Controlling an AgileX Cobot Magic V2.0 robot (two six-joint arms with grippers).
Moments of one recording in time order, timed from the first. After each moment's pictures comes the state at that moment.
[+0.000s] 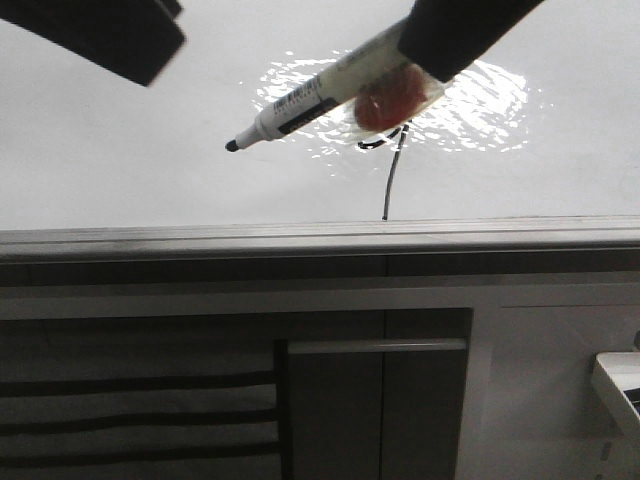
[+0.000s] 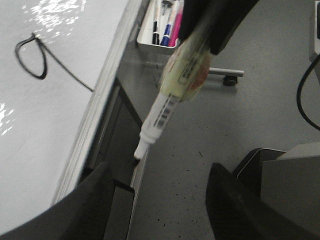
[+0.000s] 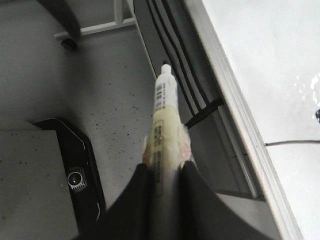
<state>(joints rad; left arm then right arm) -0.68 1.16 -1.02 -0.55 0.84 0.99 0.69 1.16 -1.09 0.22 0.89 -0.69</state>
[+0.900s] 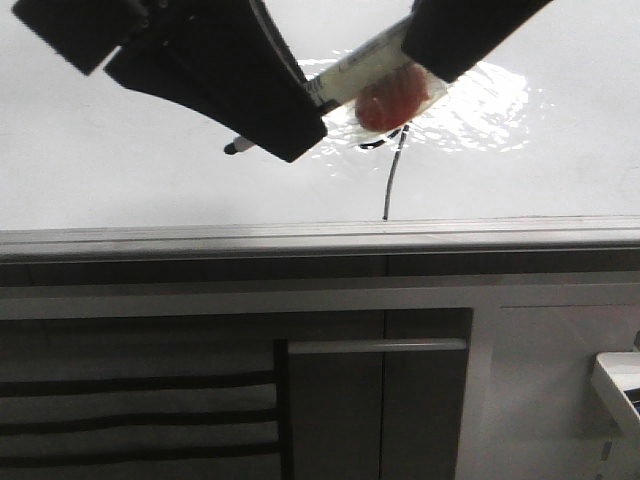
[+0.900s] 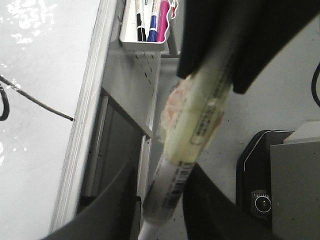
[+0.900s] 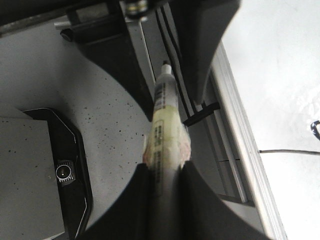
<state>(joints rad) -0.78 1.36 -1.10 -0.50 0.75 1.02 0.69 1.16 -1.09 0.22 0.90 -0.76</state>
